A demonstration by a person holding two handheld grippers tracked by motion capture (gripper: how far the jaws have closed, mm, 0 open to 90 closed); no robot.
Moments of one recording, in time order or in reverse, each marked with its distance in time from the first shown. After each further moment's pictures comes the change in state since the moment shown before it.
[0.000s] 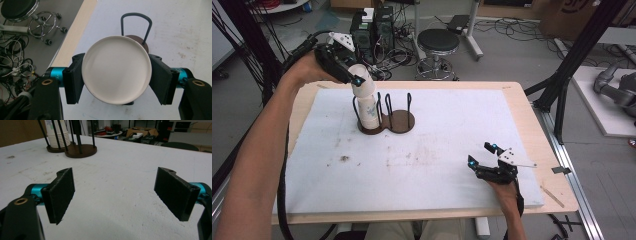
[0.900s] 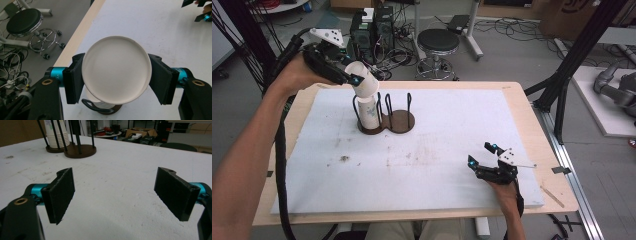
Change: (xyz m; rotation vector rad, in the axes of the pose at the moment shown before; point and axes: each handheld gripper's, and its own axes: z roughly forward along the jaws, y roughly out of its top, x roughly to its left) left arm -0.039 0.002 -0.035 -0.139 0.016 -0.041; right arm 0.000 0.000 0.000 -0.001 -0.005 -0.005
